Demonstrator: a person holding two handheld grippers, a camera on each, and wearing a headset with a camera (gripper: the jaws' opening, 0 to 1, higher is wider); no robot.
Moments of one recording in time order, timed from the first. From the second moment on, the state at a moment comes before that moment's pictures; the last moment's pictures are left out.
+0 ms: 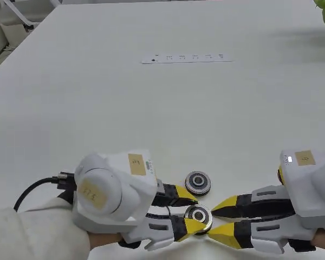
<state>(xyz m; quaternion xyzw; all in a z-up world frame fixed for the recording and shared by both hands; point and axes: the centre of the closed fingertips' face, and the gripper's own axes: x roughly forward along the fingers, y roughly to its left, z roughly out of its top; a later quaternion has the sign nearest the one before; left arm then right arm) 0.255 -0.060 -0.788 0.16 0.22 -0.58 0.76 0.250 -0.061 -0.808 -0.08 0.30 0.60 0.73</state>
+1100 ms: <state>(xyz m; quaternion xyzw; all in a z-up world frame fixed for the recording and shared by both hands) 0.254 -0.061 -0.794 0.17 0.21 -0.59 0.76 0.250 -0.061 -0.808 -0.11 0.27 0.61 0.73</state>
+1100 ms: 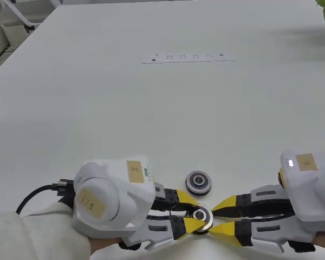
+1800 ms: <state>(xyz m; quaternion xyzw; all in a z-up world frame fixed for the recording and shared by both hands) 0.255 -0.061 -0.793 0.17 0.20 -0.59 0.77 0.255 -0.065 -0.809 -0.11 0.28 0.61 0.74</state>
